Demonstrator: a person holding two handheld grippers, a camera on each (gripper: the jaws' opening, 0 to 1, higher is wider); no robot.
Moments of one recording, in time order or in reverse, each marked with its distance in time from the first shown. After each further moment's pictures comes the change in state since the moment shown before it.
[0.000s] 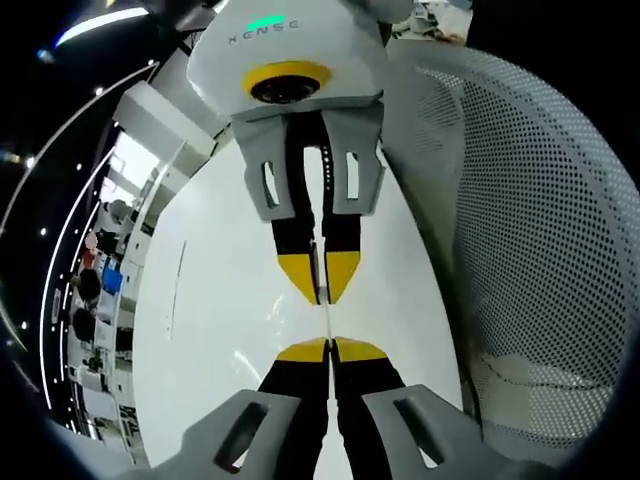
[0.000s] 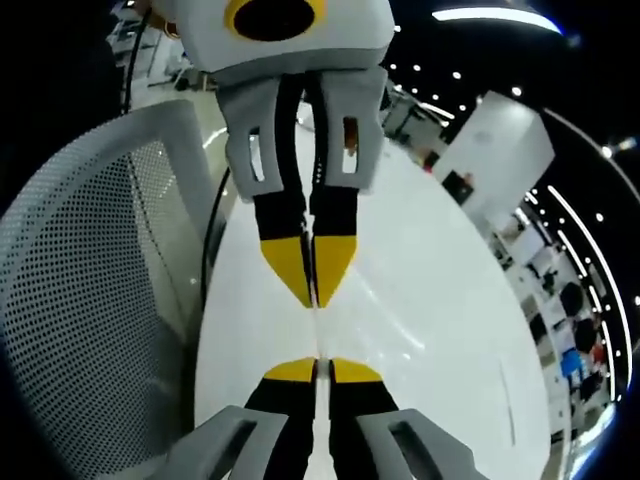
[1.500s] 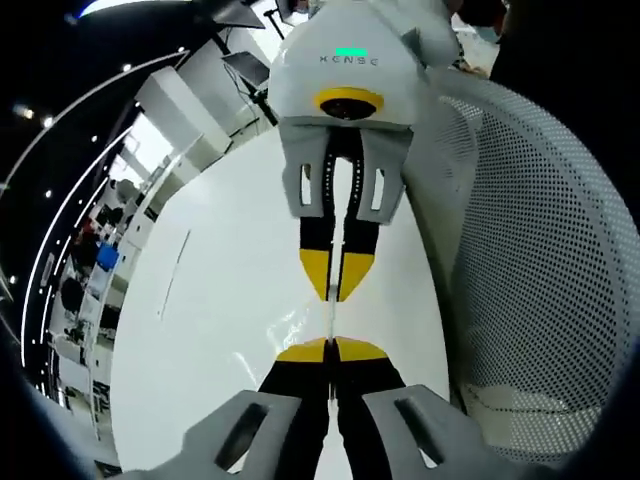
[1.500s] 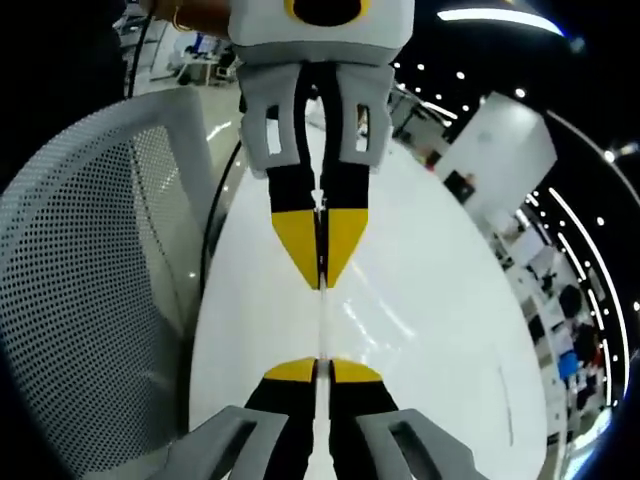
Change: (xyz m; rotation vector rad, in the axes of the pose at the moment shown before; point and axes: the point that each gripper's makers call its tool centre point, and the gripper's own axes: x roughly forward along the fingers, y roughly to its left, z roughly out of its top) left arm -0.004 0.005 -0.005 -0.138 -0.059 0.006; right arm 0.005 -0.003 -0.010 -0.023 0.030 -0.006
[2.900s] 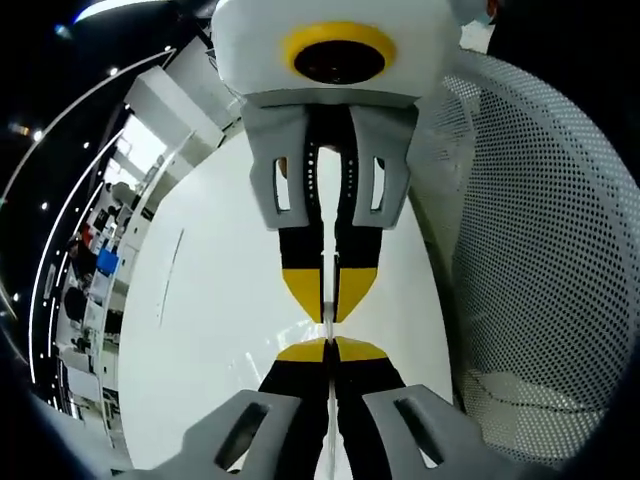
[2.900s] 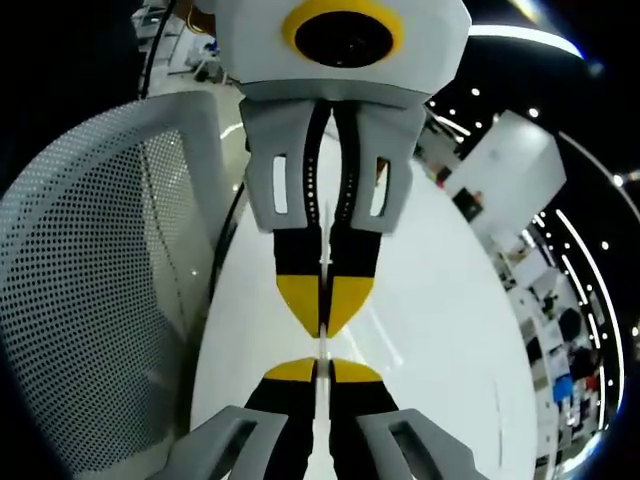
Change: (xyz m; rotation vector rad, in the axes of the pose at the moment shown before) left arm 0.012 -0.009 -0.002 0.046 0.046 -0.009; right arm 0.003 0.007 0.015 -0.072 -0.034 0.013
